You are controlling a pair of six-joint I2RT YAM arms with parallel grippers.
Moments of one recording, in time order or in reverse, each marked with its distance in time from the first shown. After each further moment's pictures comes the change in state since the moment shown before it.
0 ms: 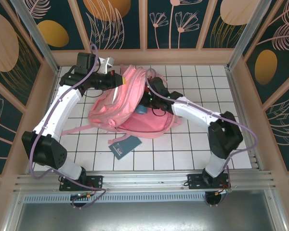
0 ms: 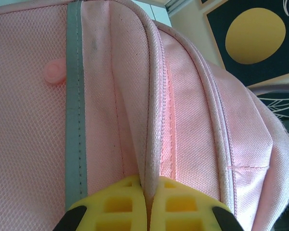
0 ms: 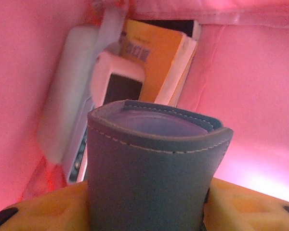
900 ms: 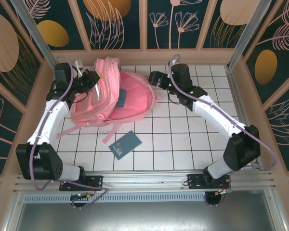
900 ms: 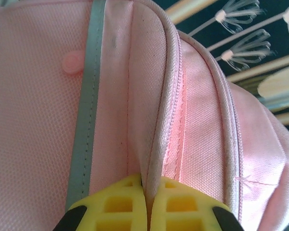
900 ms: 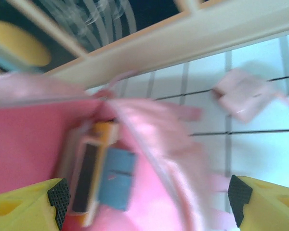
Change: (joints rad) left arm 0.243 -0.159 -0.364 0.445 -0.187 -0.359; right arm -0.204 -0.220 -0.038 0.135 0.014 -0.186
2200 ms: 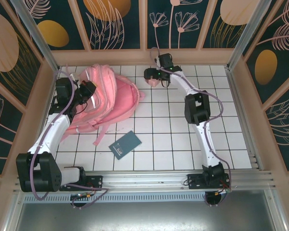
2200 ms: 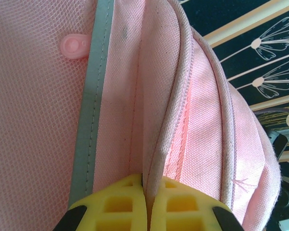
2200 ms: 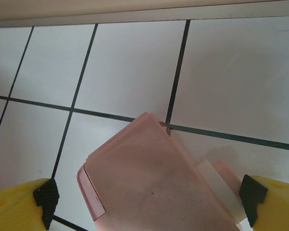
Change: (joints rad) left arm 0.016 -0.126 -0.278 0.186 -0.121 -0.039; right arm -0.127 1.024 0.999 -0.311 -0.129 -0.342
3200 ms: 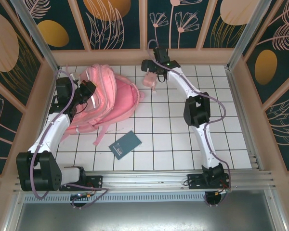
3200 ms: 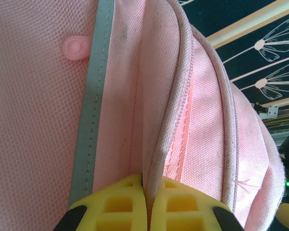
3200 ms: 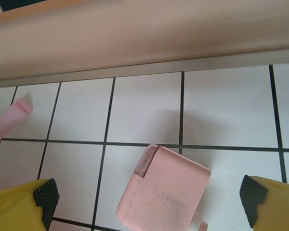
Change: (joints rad) left arm 0.000 0.010 0.009 -0.008 -0.011 0.001; right arm 0.047 -0.079 0.070 -0.068 0.166 0.176
